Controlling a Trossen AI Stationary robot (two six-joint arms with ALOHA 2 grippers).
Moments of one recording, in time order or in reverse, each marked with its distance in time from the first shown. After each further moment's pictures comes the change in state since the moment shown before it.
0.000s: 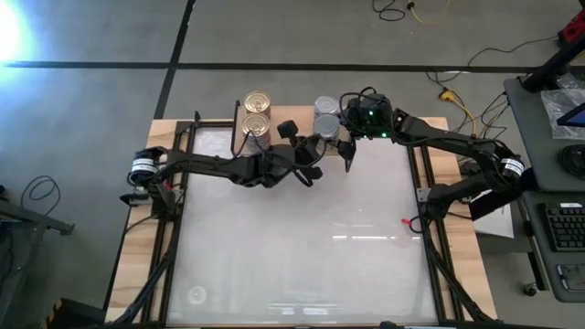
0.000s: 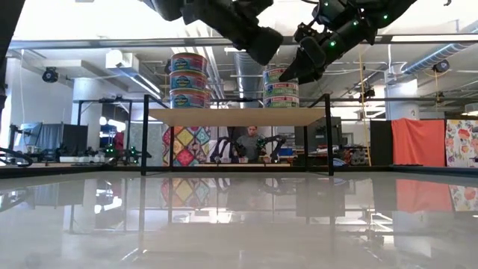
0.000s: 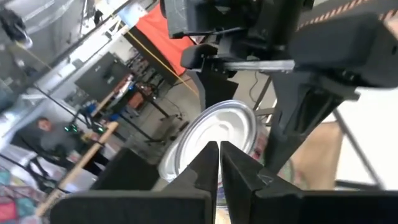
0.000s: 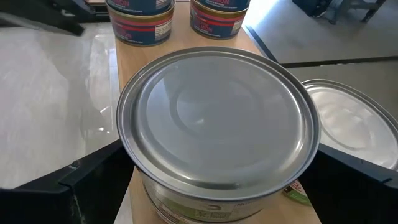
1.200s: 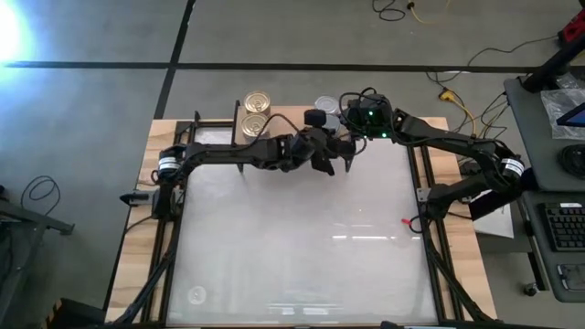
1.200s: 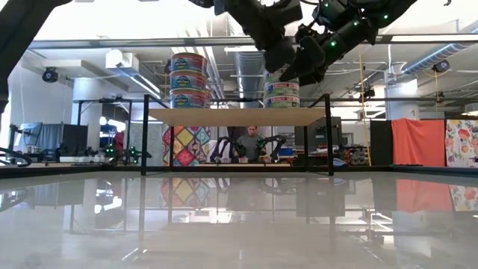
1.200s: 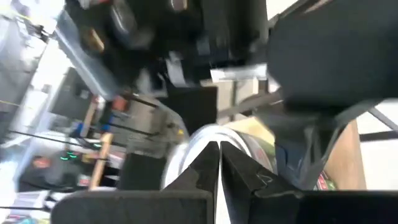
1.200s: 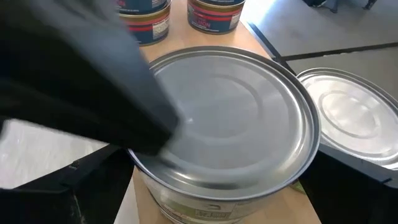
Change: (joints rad) left arm 0.063 0.213 0.463 -0.503 0.085 0.214; right arm 0.000 0.000 -0.002 -0.022 0.003 0.049
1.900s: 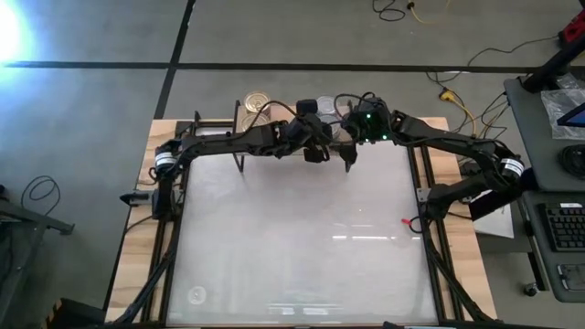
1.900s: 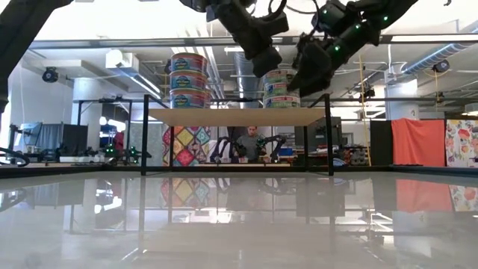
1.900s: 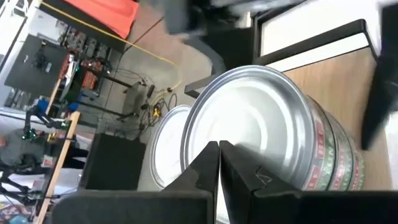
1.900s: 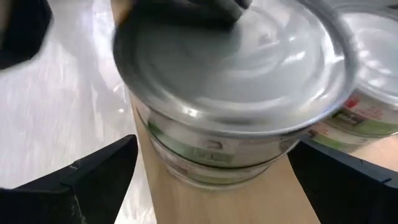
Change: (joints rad) left arm 0.095 -0.007 0.006 -0.186 0.130 -0.143; right arm 0.000 -0.002 -0.005 -0.086 0.002 0.034
